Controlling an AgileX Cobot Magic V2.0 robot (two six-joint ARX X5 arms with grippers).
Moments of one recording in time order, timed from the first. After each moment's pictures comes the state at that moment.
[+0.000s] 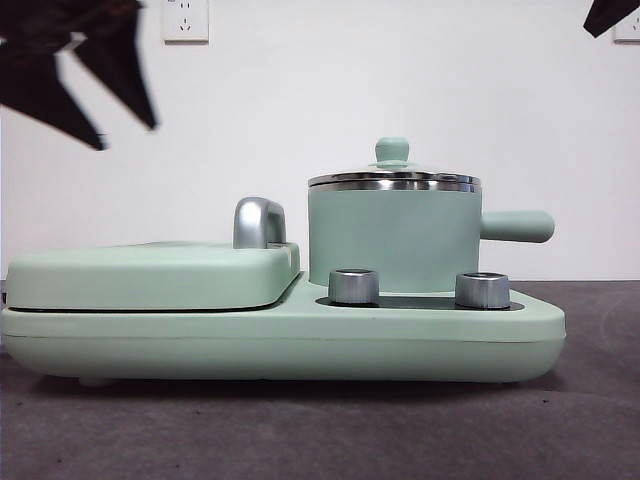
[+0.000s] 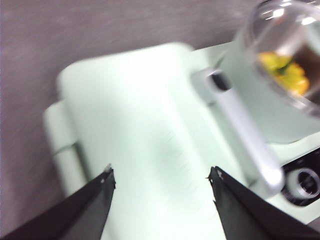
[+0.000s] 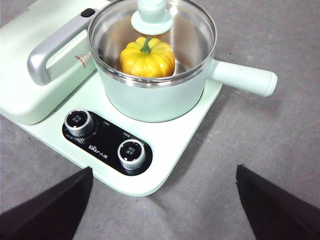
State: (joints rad) left arm -0.32 1.19 1.03 -0.57 0.18 -0.07; right arm 0.48 0.67 0.83 -0.75 -0.05 0.01
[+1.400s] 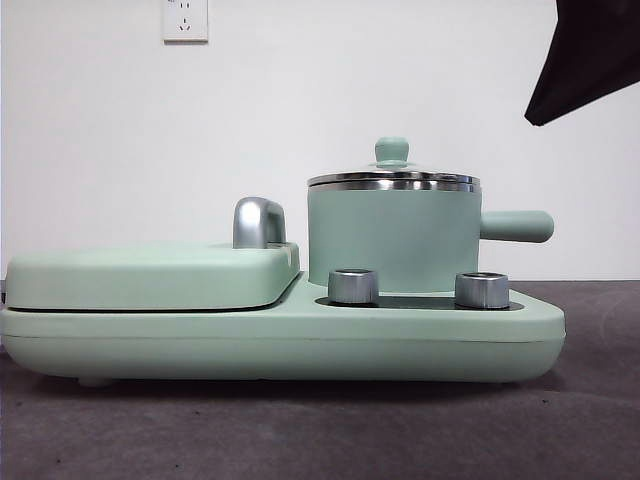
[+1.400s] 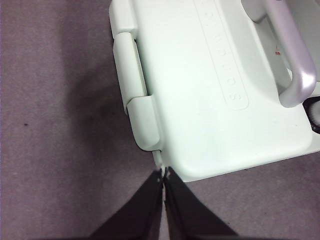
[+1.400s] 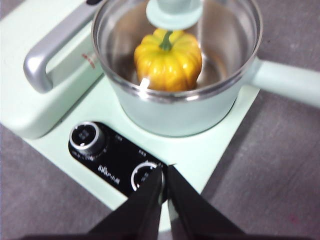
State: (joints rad) left arm -0.19 0.80 0.82 -0.83 0.19 -0.09; right arm 0.48 0.93 0.83 -0.56 -0.14 0.04
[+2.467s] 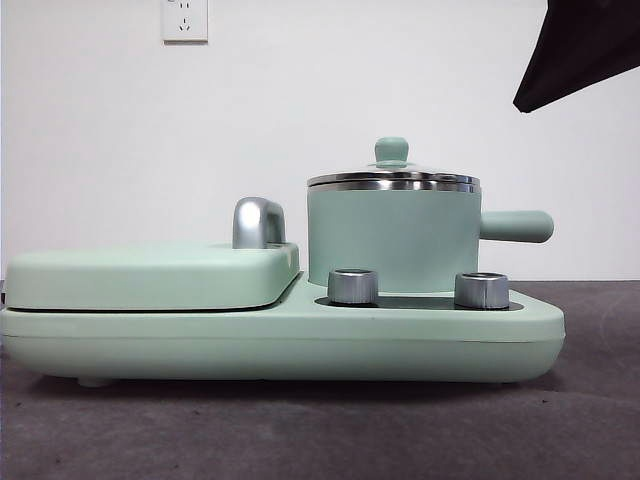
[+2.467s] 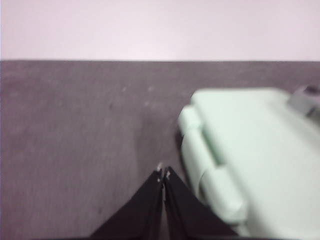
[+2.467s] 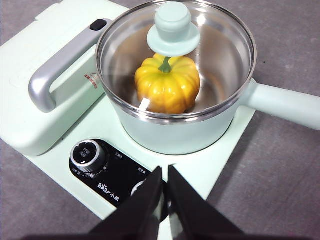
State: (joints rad) left arm 0.03 0.11 0.19 -0.25 0.18 -0.01; right arm 0.48 0.93 0.83 -0.51 -0.14 0.04
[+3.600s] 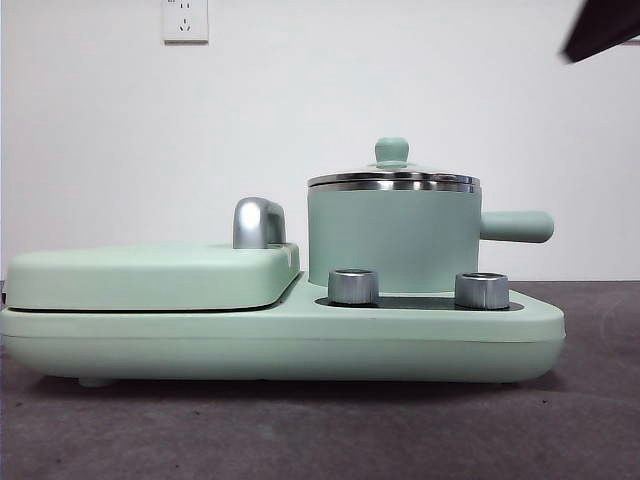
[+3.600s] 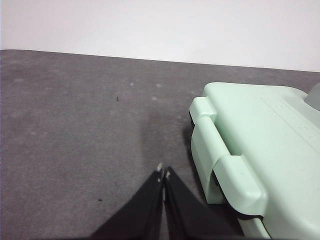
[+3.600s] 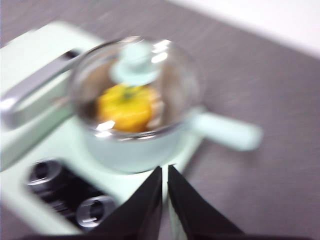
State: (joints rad) left arm 0.05 0.01 0.03 -0.15 0.18 -0.08; right arm 0.41 0.75 0.78 -0.47 -0.02 -0.08
